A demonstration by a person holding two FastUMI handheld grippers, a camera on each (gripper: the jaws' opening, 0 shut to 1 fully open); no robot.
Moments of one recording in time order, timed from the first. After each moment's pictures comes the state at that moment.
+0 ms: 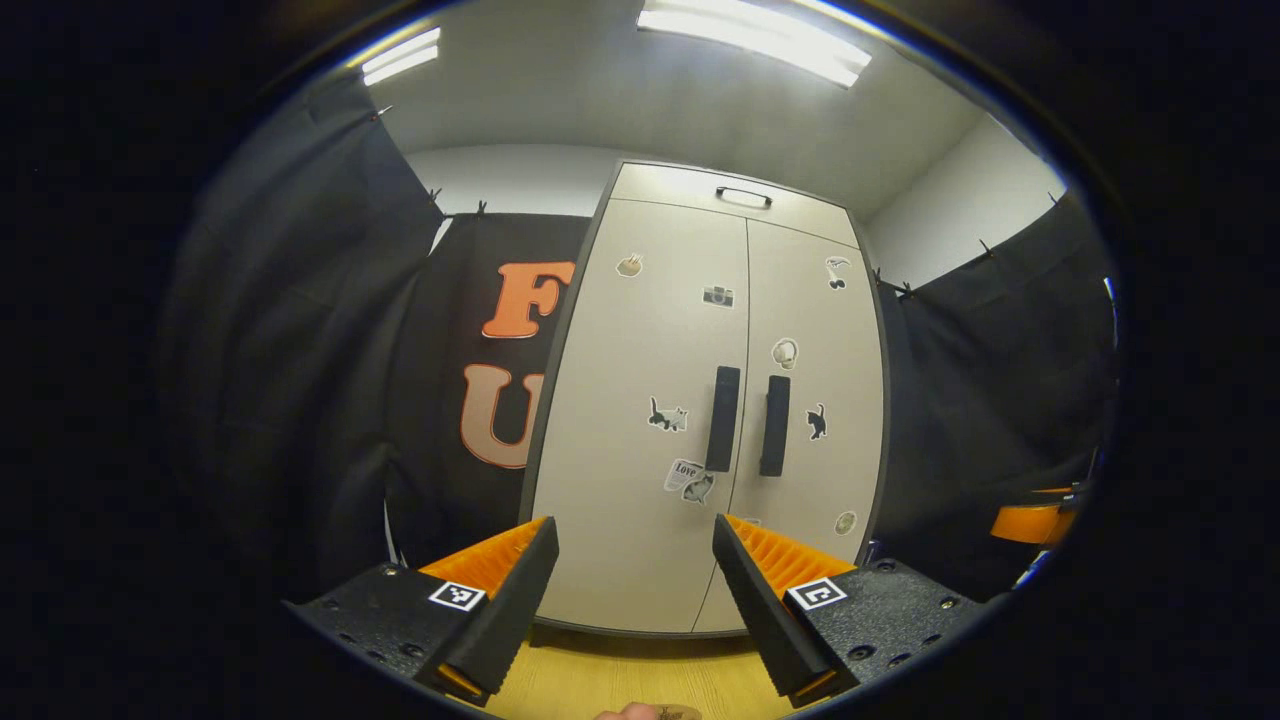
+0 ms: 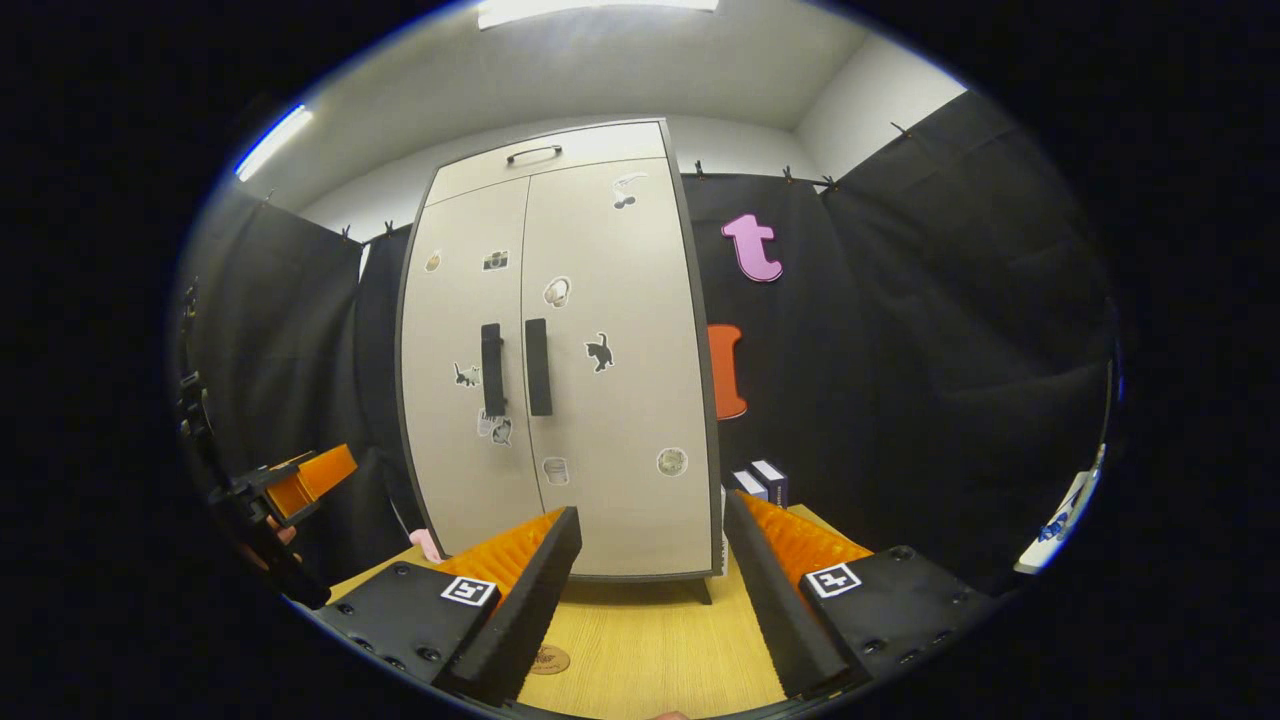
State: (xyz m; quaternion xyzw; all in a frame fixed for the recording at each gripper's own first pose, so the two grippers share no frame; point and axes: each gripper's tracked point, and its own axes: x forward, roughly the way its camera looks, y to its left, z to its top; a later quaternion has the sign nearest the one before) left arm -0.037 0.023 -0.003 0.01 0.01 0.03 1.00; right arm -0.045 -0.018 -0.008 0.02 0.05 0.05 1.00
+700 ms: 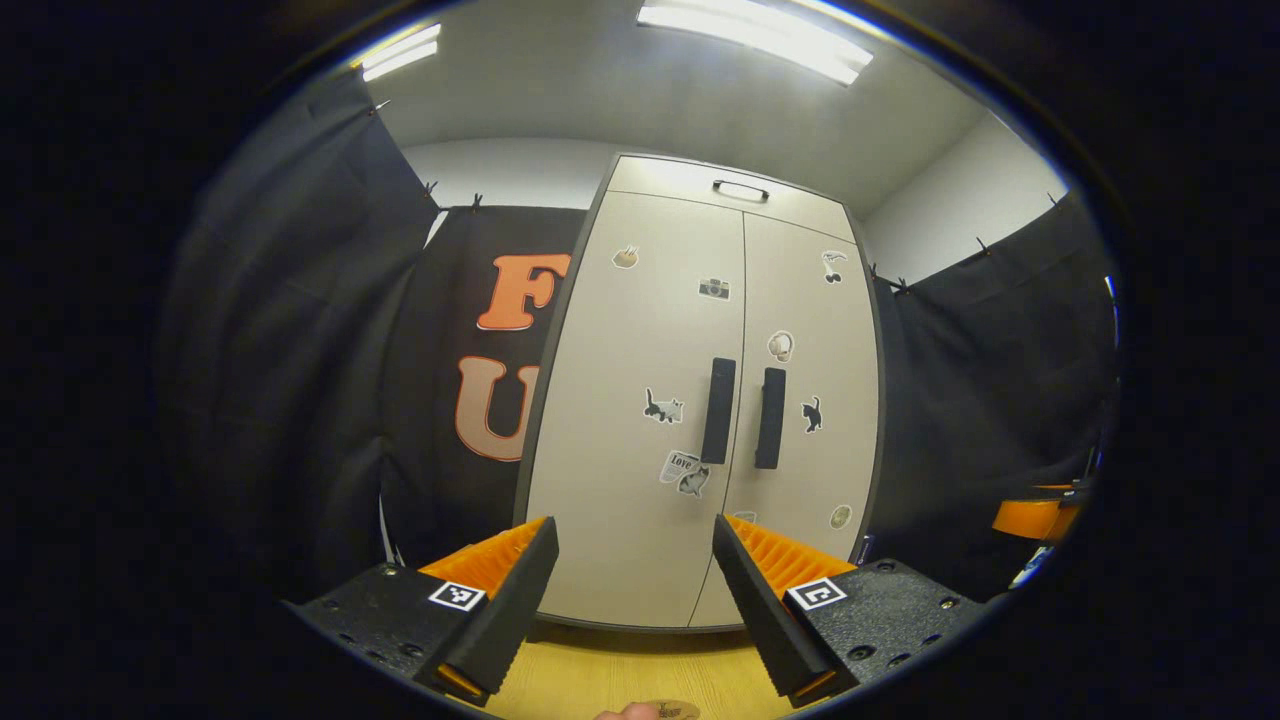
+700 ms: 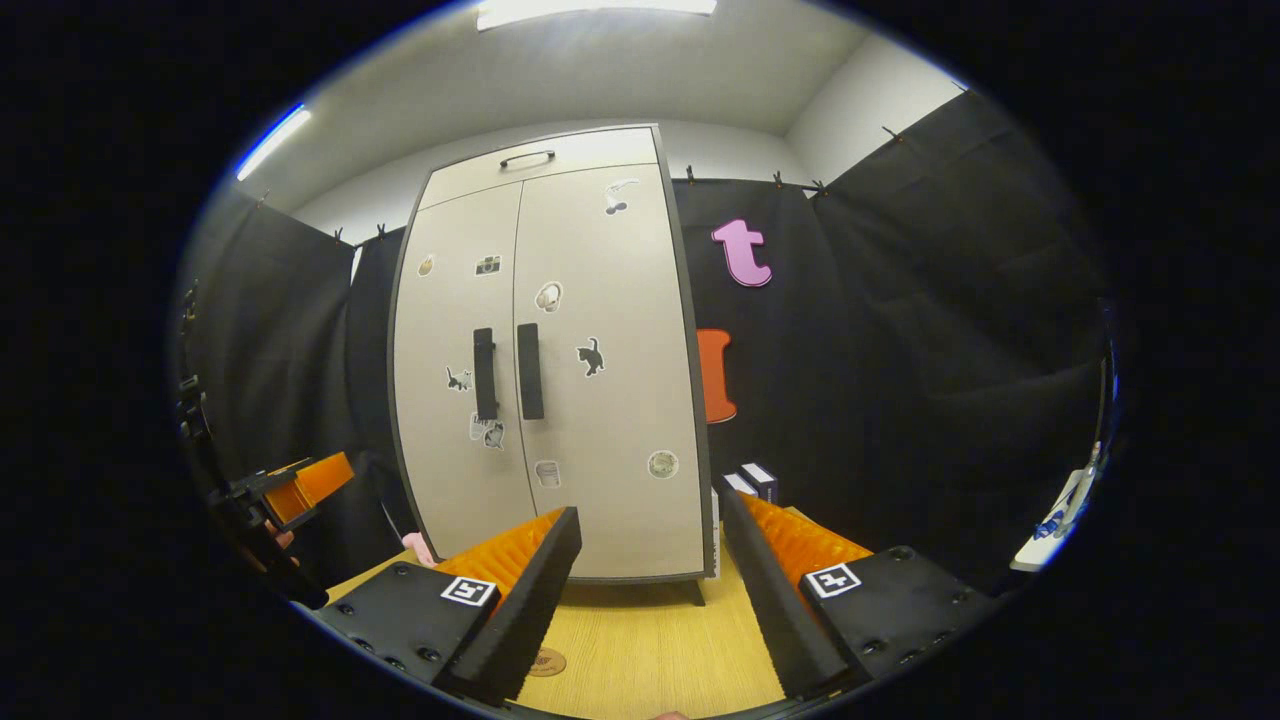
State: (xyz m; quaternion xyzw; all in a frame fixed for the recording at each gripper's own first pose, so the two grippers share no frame) left arm -0.039 0.025 -0.007 0.01 0.02 0.03 1.00; right arm -0.048 -0.019 -0.010 0.03 0.05 0.04 1.00
